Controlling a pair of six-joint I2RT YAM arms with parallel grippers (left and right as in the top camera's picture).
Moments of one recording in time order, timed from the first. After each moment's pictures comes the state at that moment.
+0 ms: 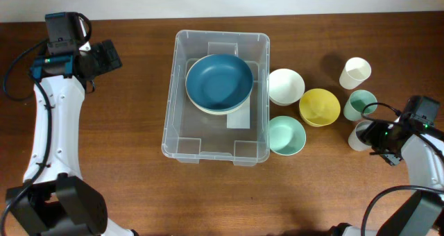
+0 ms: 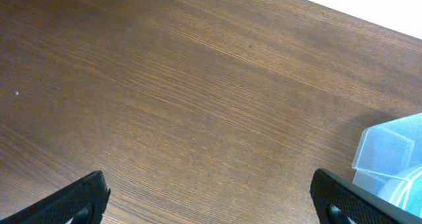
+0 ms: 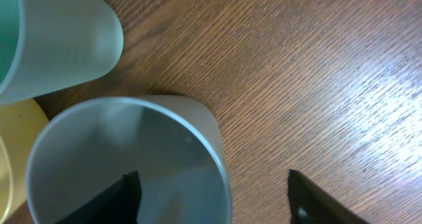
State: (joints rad) left arm 0.15 1.74 1.64 -0.81 -0.11 -0.19; right arm -0.53 1.49 0.91 -0.69 -0.04 0.29
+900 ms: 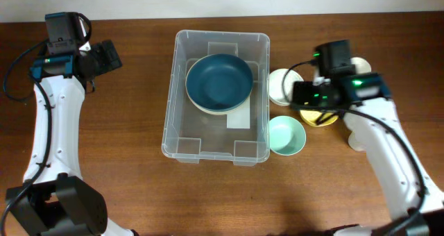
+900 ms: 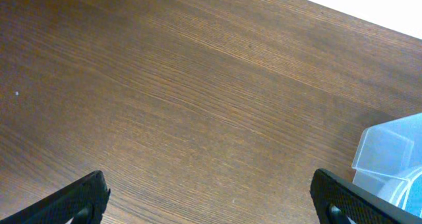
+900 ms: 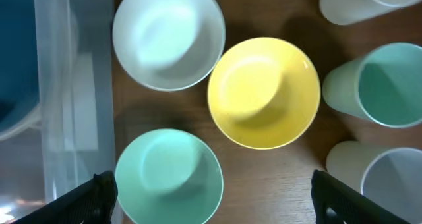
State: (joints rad) left arm 0.15 1.74 1.64 -0.81 -0.11 -0.19; right arm 0.18 1.54 1.39 -1.03 0.12 0.26
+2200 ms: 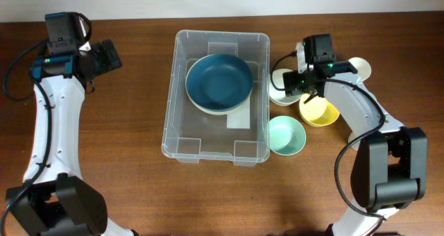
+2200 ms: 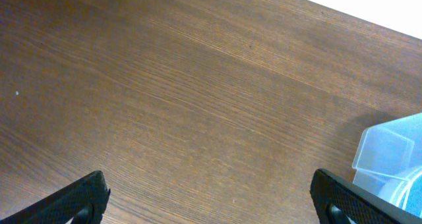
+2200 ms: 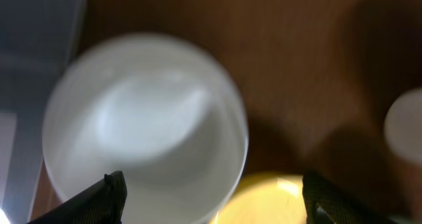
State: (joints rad) left arm 0.15 1.74 1.64 -0.81 -0.11 -0.19; right arm 0.10 1.89 1.39 -0.58 0.05 -0.05
